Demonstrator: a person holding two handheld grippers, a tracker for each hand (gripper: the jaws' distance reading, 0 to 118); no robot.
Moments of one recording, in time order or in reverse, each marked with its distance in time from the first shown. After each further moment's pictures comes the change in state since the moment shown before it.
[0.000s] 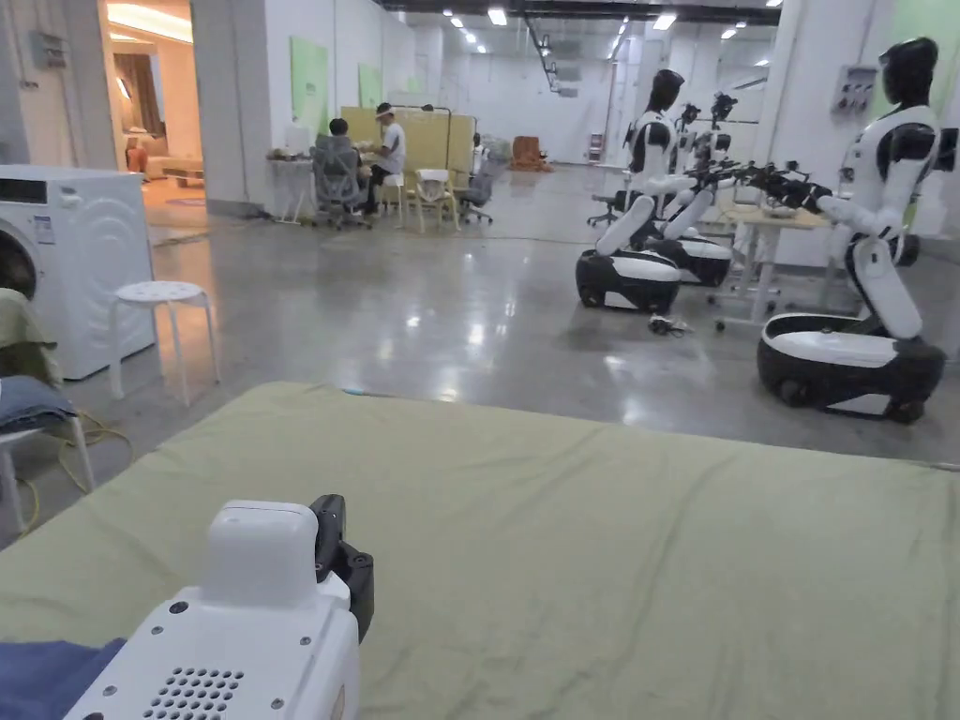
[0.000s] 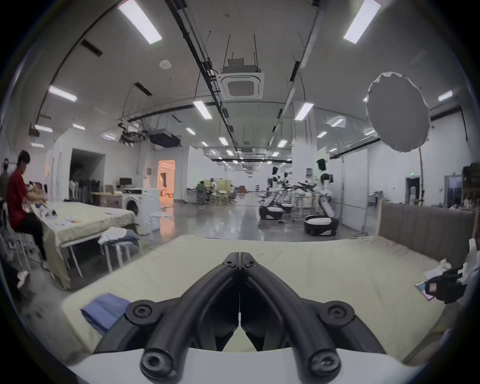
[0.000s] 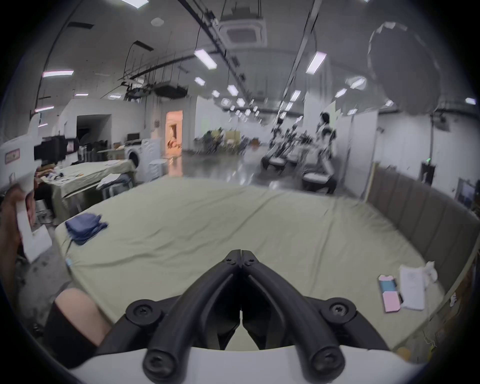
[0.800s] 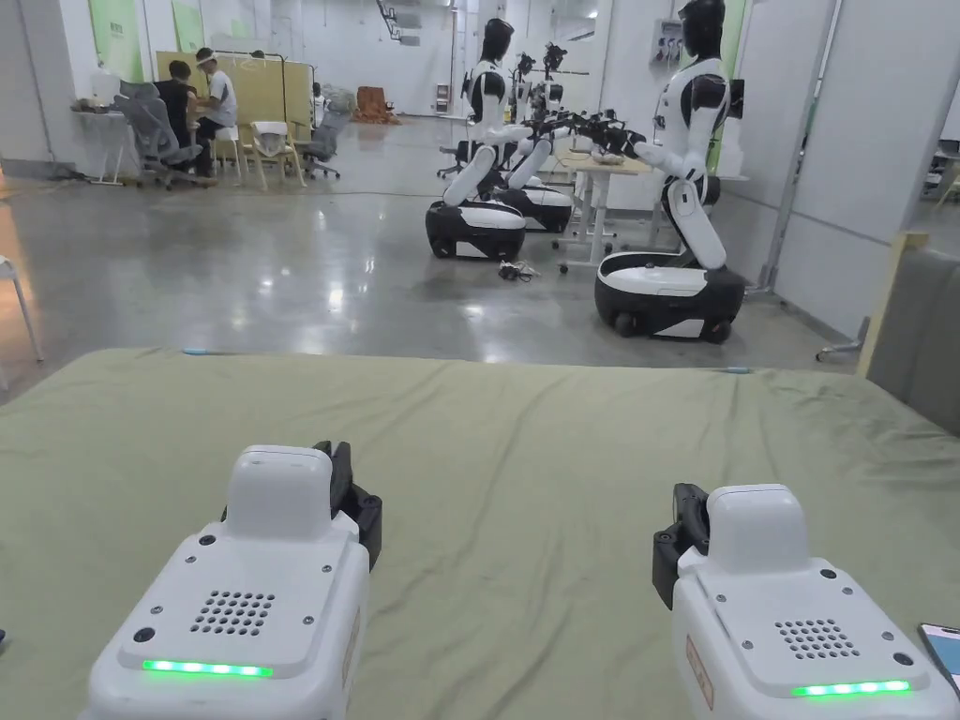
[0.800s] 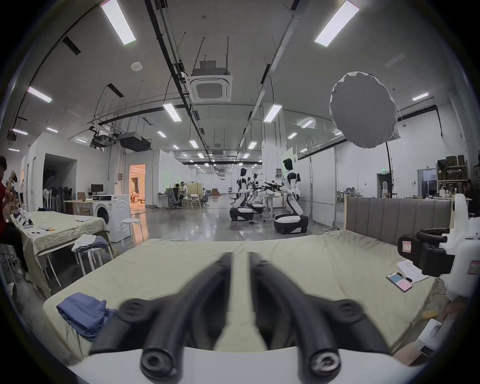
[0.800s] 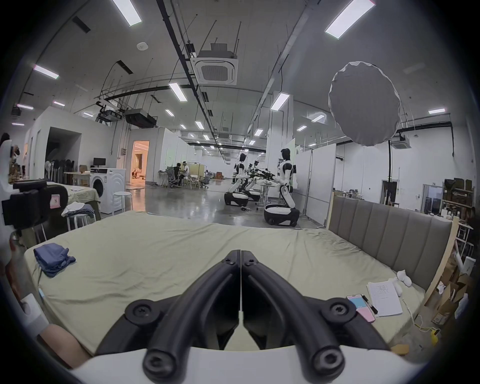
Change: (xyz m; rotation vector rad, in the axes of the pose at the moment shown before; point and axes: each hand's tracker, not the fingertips) left arm 0.084 -0.011 0.033 0.020 -0.163 -0.065; right arm 0.052 0.017 -0.019 0.179 -0.220 -0.017
